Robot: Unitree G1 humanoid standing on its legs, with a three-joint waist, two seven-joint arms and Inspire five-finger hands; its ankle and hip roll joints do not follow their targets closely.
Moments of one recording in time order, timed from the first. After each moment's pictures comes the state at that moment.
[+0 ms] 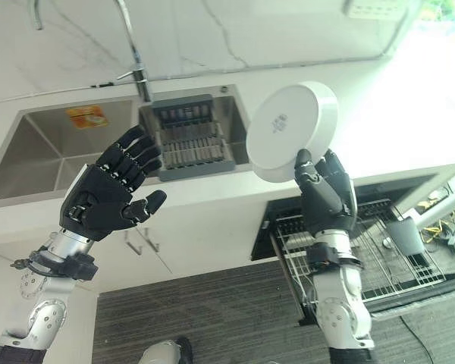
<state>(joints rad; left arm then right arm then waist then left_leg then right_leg) -0.01 0.58 0.00 -0.25 -0.78 -0.15 -0.35 -0.06 -0.28 -0.01 -0.25 0.94 -0.11 -0.07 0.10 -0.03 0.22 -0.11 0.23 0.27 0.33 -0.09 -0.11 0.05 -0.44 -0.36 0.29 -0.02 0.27</state>
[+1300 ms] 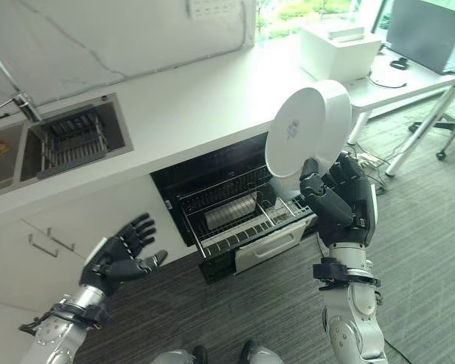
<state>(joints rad) 0.24 0.45 0.01 -0.08 -0.52 -0.15 -0.14 0.09 -0.39 -0.06 -0.30 0.70 -0.26 -0.10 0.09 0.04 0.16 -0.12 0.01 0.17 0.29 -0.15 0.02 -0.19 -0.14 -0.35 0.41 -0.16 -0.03</state>
